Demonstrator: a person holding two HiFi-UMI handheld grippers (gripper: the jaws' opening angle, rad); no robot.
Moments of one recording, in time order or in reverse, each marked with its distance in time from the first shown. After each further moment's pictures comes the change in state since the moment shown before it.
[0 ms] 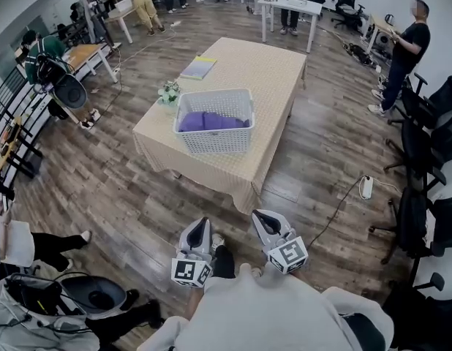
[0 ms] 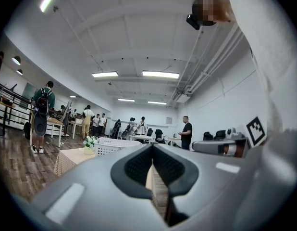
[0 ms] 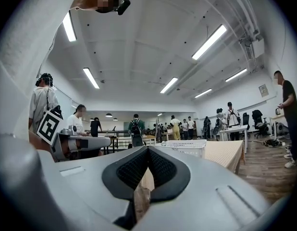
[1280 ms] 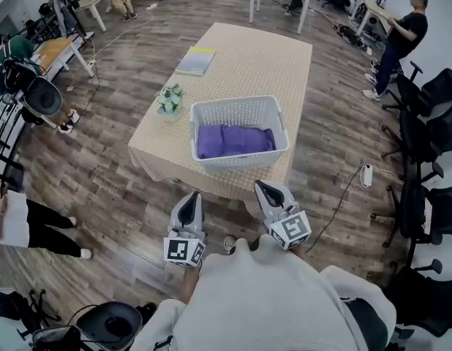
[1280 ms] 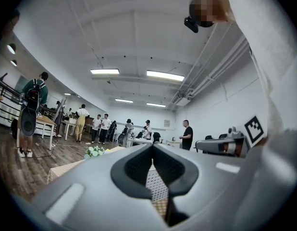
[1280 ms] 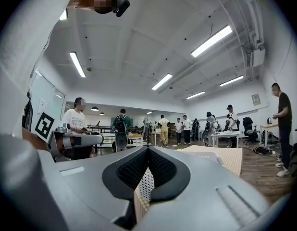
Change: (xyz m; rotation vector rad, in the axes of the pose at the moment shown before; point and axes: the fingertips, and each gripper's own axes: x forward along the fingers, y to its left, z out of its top) left arm 0.150 0.235 0.036 -0.024 -0.030 -0.079; right arm 0.252 -0.058 0.030 -0.053 0.030 -0.159
